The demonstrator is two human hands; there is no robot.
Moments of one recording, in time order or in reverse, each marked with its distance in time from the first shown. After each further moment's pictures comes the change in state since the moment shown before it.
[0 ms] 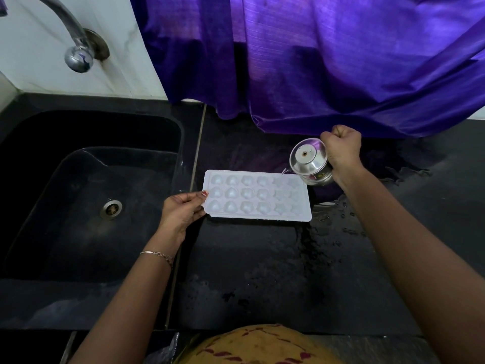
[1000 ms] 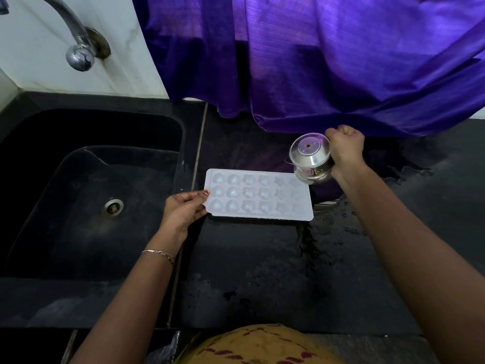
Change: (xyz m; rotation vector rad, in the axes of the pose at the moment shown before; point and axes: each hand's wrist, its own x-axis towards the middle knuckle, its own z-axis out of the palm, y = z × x) left_hand -0.001 0.001 0.000 -0.001 -0.001 -0.006; right_hand -0.003 -0.005 0.003 0.172 0.039 0.119
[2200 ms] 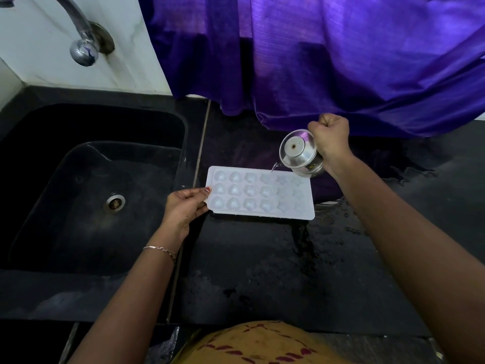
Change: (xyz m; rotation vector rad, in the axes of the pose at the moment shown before) left_hand 0.000 -0.001 0.000 -0.008 0.005 0.003; right_hand 0.002 -0.005 0.025 -0.217 -0.156 -0.169
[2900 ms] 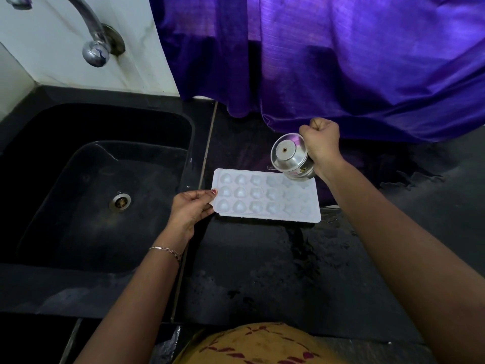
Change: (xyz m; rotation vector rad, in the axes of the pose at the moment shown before) left_hand -0.003 0.000 0.000 -0.003 -0.002 -0.008; right_hand -0.010 -0.004 0.027 0.049 -0.030 0.011
